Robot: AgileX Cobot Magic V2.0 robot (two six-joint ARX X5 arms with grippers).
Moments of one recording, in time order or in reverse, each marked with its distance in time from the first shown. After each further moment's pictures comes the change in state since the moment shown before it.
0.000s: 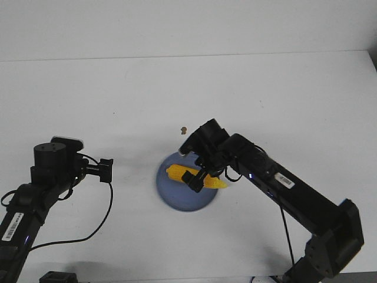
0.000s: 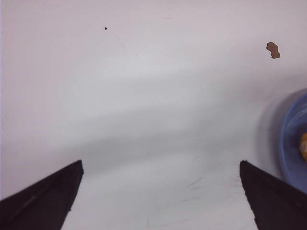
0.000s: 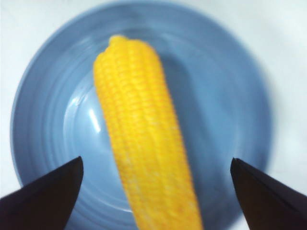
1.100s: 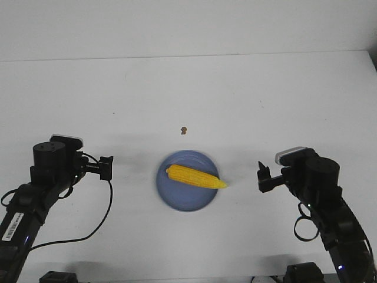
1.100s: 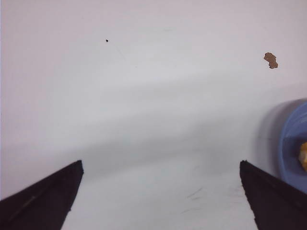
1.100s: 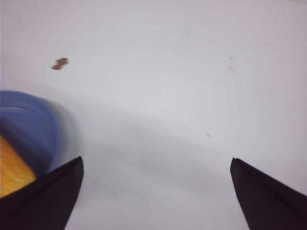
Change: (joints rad) left arm 0.000 -0.001 0.000 0.034 0.000 0.000; right arm -0.495 -0.867 -0.628 0.337 0.055 0.137
